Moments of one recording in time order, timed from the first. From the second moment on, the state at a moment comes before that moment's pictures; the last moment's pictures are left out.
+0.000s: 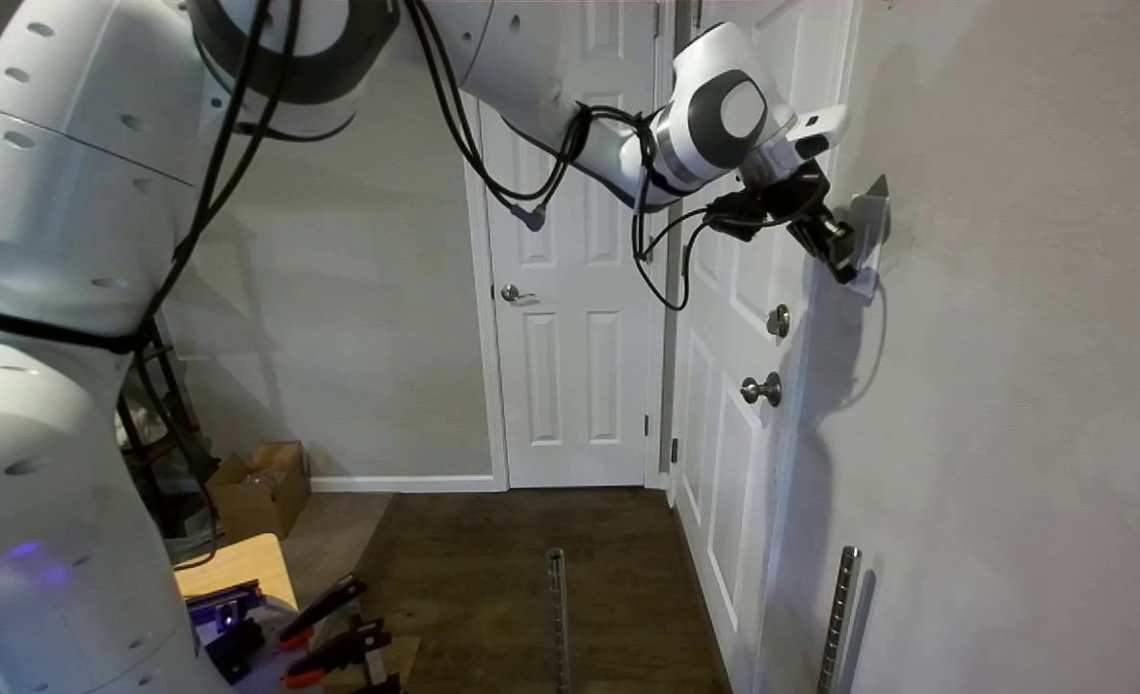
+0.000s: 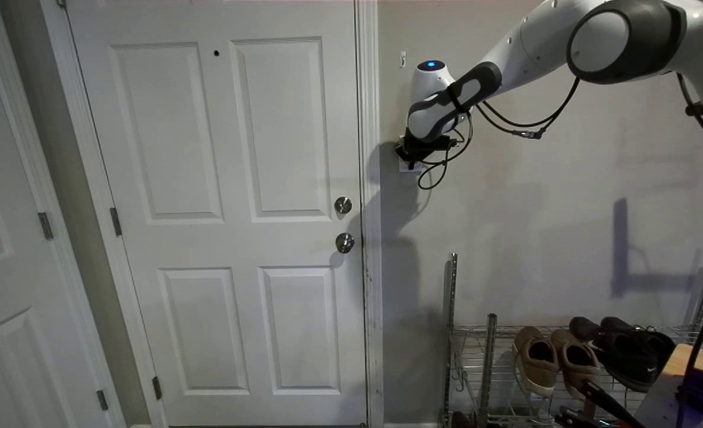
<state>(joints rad) 0.06 0.48 -0.25 -1.46 -0.27 2.53 0.66</state>
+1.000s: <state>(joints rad) 0.13 0.40 -0.28 -1.52 -0.32 2.53 0.76</state>
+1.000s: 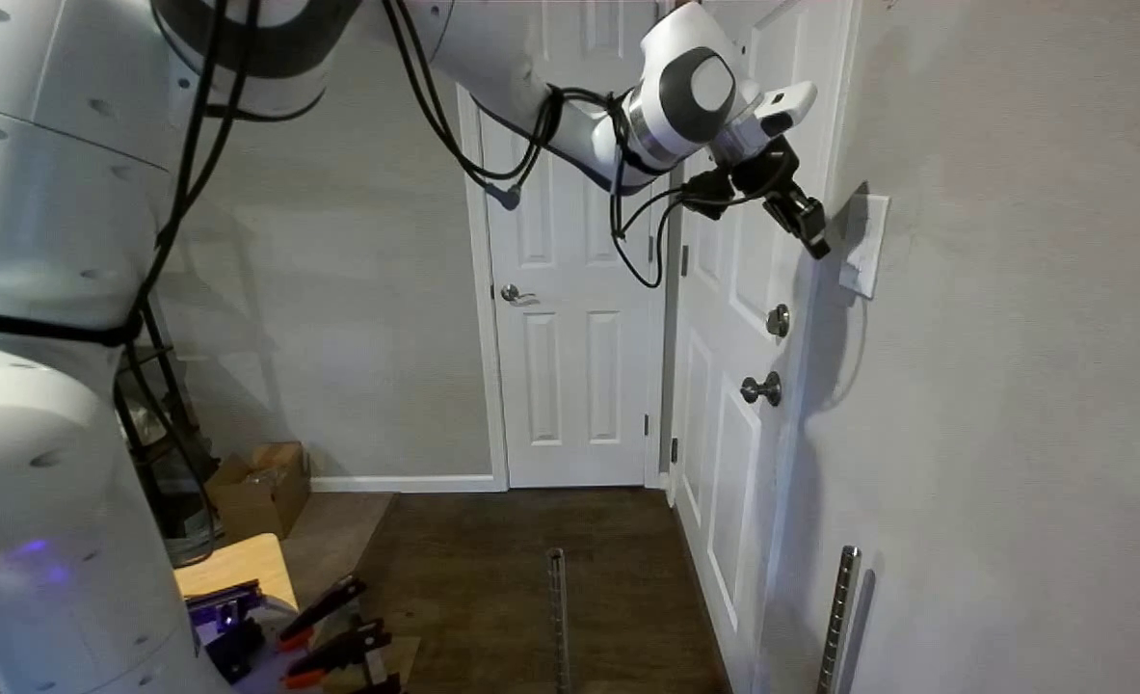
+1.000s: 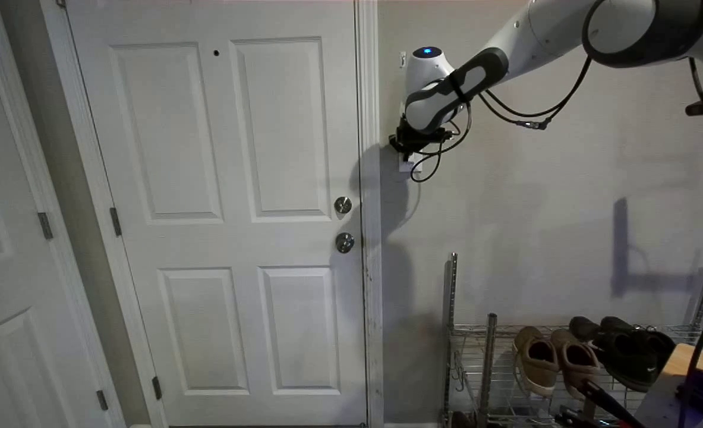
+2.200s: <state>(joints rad) 0.09 0.47 -0.28 -1.42 -0.32 2.45 0.76</state>
